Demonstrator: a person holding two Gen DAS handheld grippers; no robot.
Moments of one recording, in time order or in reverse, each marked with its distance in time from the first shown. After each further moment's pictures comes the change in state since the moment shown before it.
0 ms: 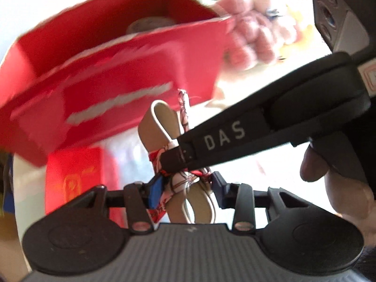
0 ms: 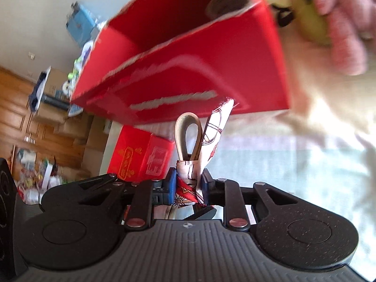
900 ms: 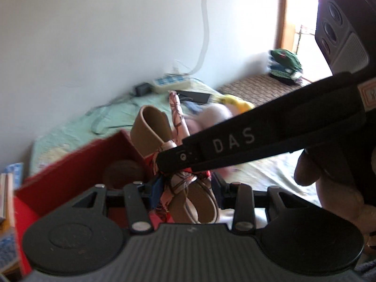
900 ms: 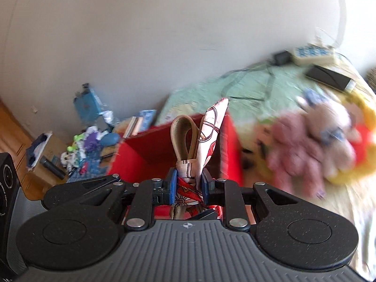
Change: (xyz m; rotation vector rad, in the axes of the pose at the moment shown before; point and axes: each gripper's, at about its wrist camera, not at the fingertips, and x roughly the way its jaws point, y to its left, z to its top) left arm -0.088 -0.026 0.105 0.230 -0.374 -0.052; right arm -0.114 0.037 0.058 -0.125 -0.452 -0.077
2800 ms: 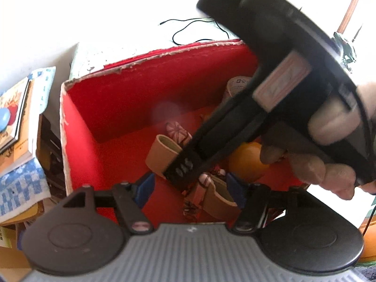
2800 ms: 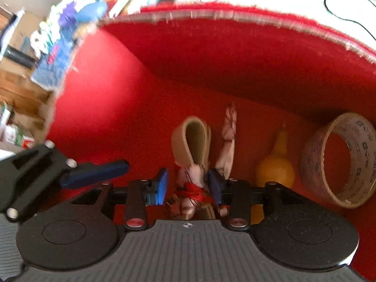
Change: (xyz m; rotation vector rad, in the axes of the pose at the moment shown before) left arm 0.055 0.198 -0.092 -0.263 0.303 0.041; right arm 0.264 0.072 -0.010 -0.234 0.728 -0.088
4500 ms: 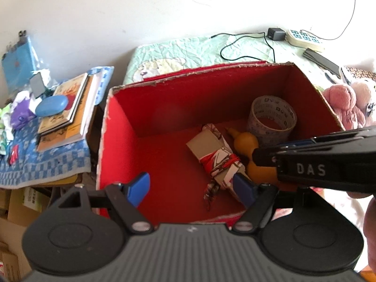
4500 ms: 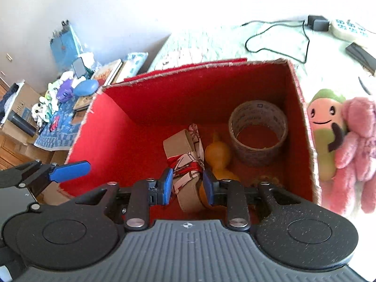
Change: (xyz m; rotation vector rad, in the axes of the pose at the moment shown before) left arm -0.039 -0.061 0.006 -0.154 -0.047 0.337; right arm -0.094 -0.024 -0.096 0.170 -0.464 -0.030
